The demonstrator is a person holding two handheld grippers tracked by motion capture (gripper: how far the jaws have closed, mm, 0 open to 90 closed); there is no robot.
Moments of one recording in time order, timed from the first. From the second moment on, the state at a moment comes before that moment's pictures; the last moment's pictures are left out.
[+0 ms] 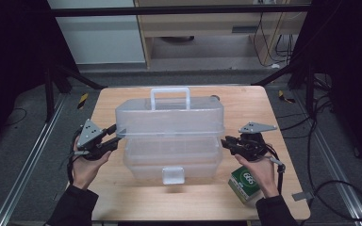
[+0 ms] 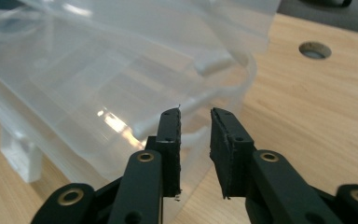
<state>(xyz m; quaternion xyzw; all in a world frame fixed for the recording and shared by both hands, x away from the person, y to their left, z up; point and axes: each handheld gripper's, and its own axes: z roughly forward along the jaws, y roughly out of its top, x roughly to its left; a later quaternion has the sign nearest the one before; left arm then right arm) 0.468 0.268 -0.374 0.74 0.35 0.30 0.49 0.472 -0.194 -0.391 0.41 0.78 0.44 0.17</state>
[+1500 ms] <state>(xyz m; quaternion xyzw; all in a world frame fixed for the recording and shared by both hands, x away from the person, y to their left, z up) 0.508 0.267 -0.347 0.71 0.37 0.32 0.51 0.481 -0.181 -0.414 0.45 0.79 0.40 0.12</state>
